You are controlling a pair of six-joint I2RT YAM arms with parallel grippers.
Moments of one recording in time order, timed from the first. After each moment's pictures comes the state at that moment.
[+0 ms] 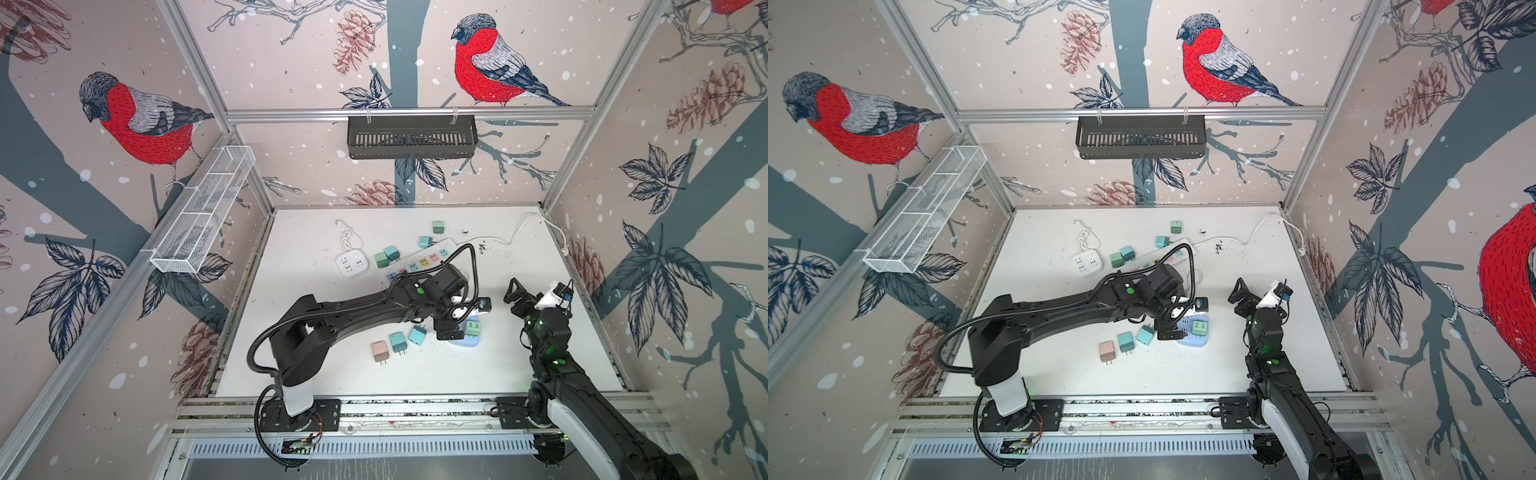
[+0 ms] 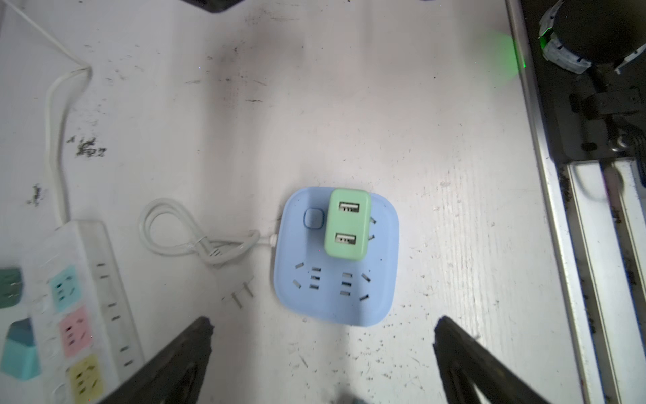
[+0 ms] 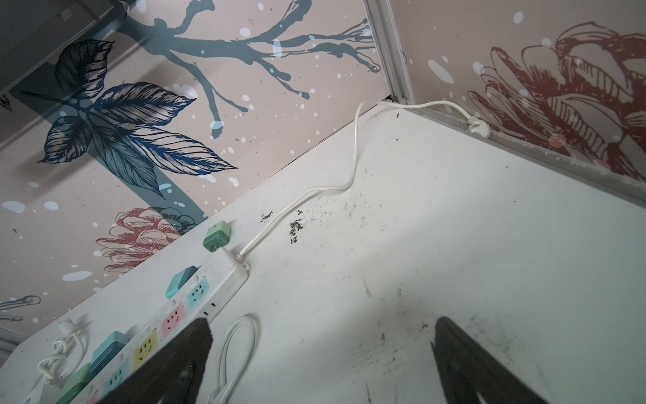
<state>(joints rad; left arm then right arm) -1.06 1.74 1.33 -0.46 0.17 0.55 0.12 0.70 0.07 0.43 0.23 0.55</state>
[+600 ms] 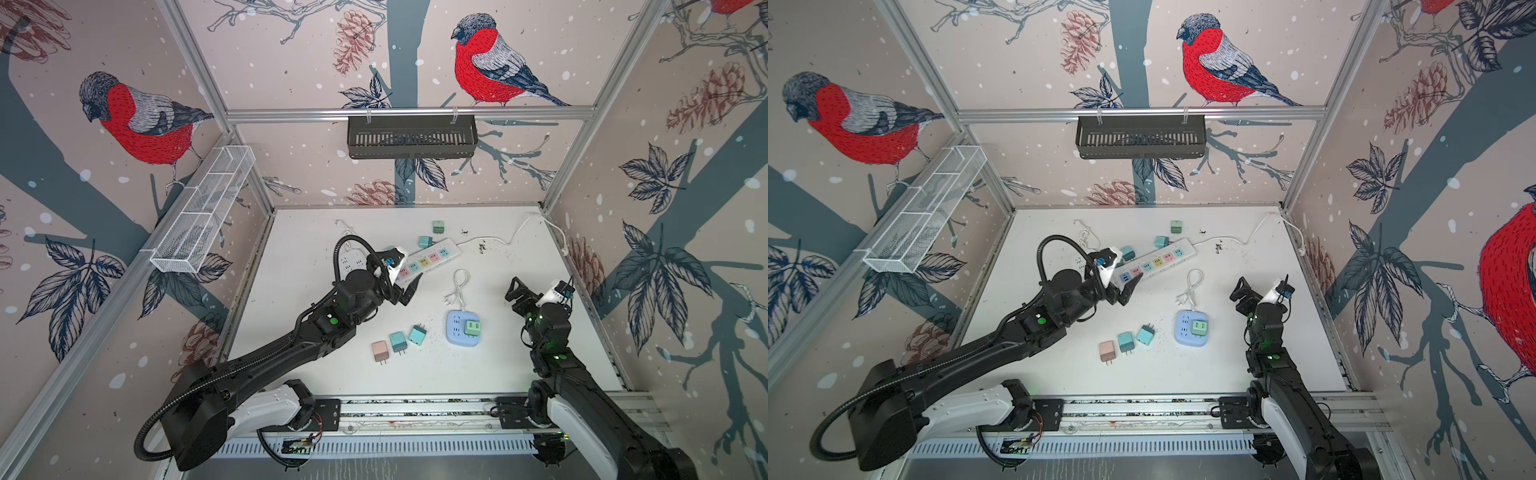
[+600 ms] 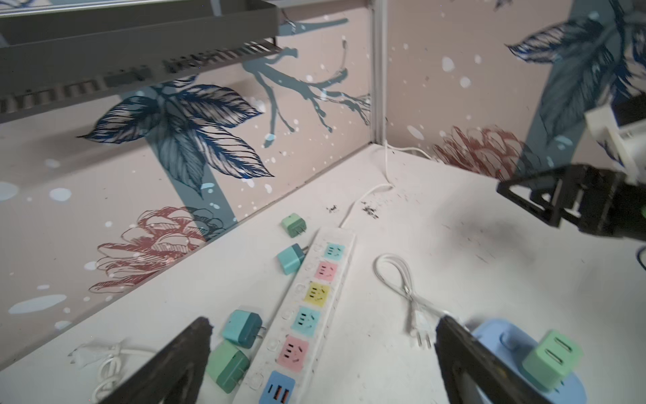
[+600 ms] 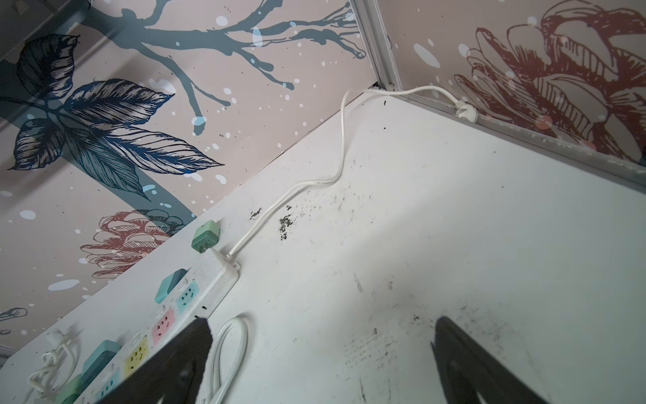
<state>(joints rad) -0.78 1.13 0.70 0.32 -0.11 0.09 0.10 0.71 0.10 0.39 0.21 0.57</state>
